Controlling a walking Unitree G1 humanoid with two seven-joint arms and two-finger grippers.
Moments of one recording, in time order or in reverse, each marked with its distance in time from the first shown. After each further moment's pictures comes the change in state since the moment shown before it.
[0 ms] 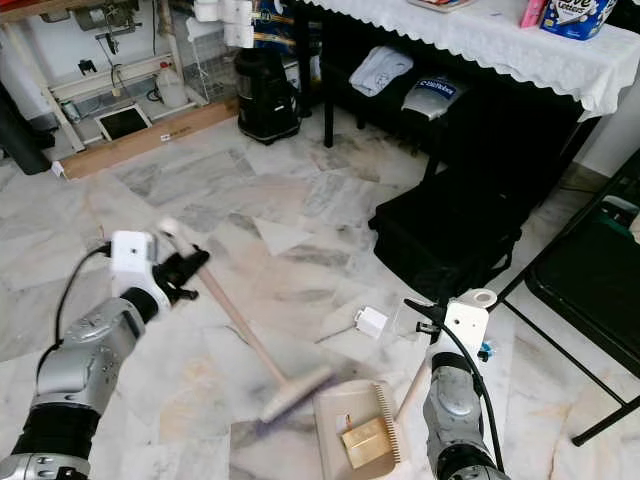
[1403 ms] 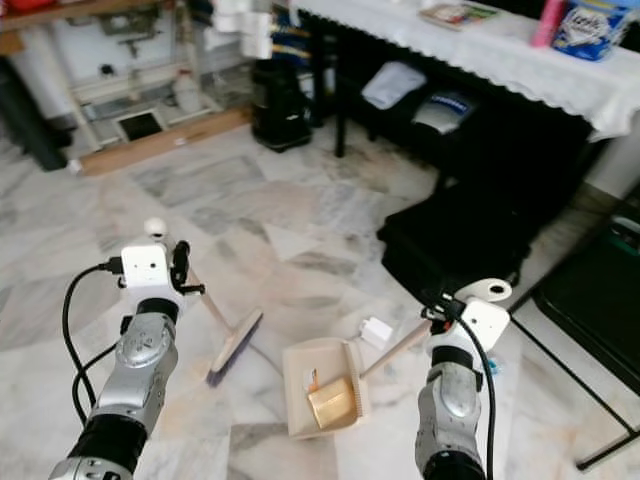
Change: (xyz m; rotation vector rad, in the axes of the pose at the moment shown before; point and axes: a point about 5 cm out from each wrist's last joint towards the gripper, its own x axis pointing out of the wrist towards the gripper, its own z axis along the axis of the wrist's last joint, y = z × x) left arm 0.003 -0.025 -0.030 0.138 -0.166 0.332; right arm -0.006 0.013 0.024 0.226 -0.161 0.023
